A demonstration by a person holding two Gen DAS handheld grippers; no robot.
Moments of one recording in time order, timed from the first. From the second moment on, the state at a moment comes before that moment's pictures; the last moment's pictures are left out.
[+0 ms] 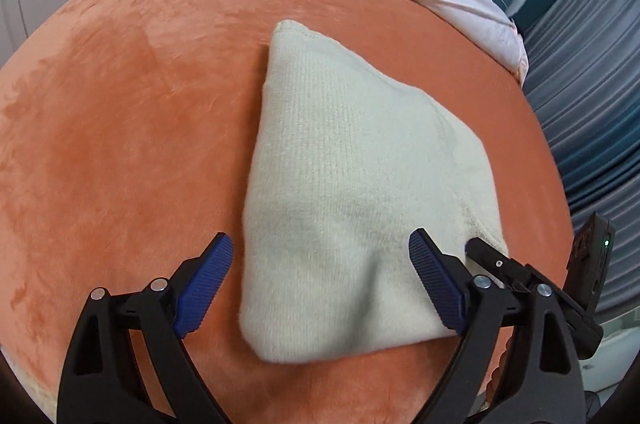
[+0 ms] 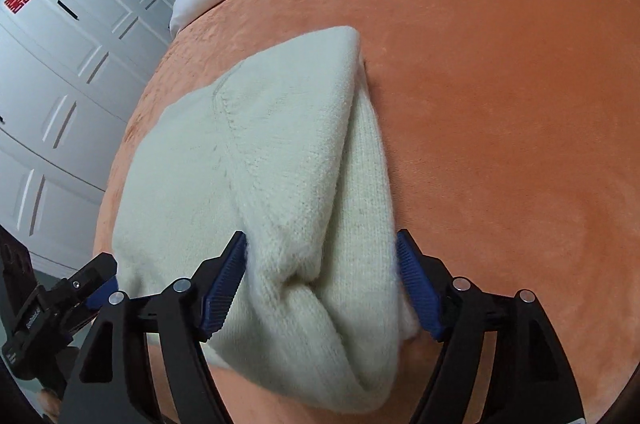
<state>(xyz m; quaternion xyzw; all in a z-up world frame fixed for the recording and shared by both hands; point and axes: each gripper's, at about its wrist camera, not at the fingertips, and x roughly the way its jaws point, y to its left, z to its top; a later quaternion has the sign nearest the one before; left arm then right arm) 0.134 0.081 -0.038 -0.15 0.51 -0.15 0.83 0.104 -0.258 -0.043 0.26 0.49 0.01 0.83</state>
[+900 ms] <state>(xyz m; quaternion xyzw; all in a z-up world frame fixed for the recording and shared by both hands) 0.094 0.068 -0.007 -0.19 0.54 -0.22 0.79 0.070 -0.272 0.016 0.30 0.45 0.07 0.84</state>
